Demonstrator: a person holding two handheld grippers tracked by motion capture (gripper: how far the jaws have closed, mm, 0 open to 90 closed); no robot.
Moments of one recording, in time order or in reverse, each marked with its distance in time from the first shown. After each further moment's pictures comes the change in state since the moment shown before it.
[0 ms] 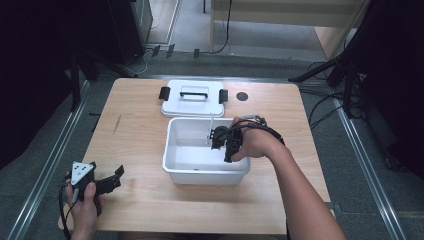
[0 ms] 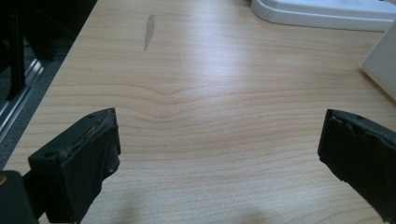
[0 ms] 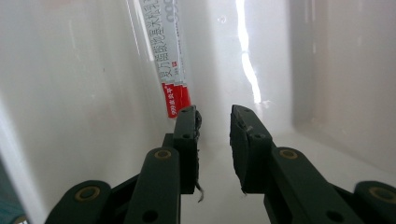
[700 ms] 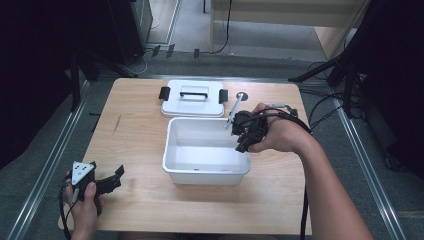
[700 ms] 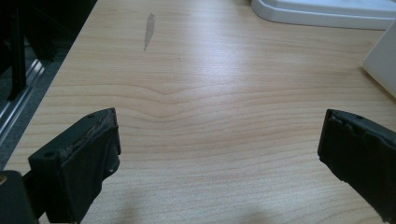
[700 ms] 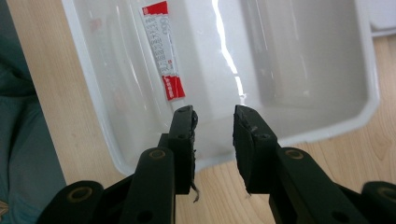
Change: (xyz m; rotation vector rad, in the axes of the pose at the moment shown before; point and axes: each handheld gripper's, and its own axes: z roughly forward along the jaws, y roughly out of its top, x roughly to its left) left arm -0.001 0.000 0.001 0.000 0.004 0.003; right arm -0.001 -0.044 -0.066 -0.165 -0.041 0.067
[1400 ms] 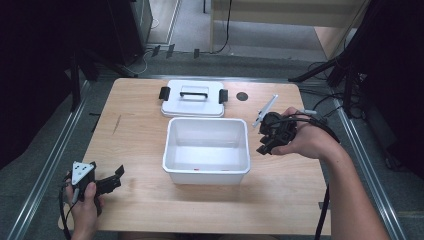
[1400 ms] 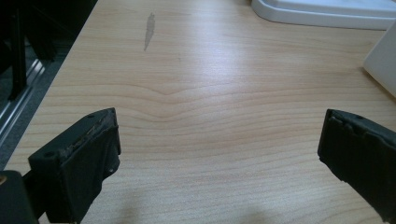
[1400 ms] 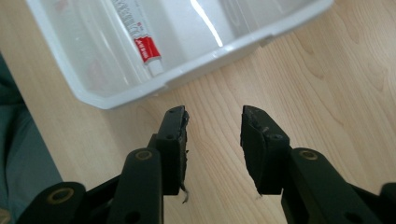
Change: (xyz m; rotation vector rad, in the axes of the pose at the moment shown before) left arm 0.000 0.000 0.000 0.000 0.001 0.002; right arm -0.013 -0.063 -0.007 -0.046 -0.019 0.178
